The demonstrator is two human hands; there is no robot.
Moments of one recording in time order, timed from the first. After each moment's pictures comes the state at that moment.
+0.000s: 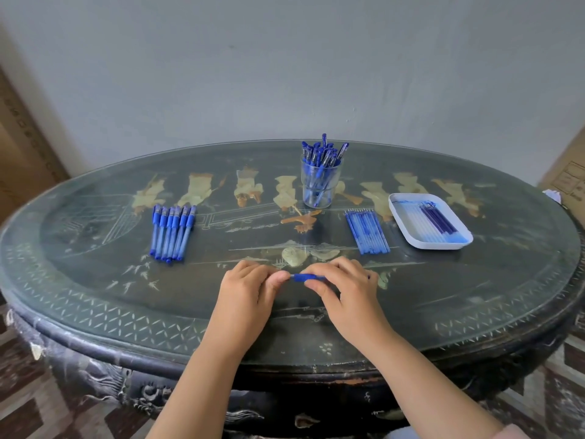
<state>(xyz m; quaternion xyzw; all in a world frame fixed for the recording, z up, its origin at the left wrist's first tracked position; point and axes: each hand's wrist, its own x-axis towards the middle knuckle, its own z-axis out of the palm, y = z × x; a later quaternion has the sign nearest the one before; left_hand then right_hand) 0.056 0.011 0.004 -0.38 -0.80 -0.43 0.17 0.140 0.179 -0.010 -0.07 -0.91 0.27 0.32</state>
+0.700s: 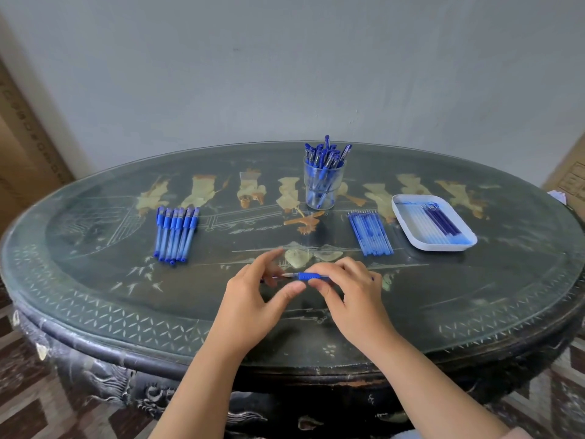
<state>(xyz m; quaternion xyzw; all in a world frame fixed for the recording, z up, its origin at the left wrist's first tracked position) 0.064 0.008 0.013 -0.34 -0.80 -0.49 0.05 0.140 0.179 -0.009 -0.08 -0.91 0.25 0.33</state>
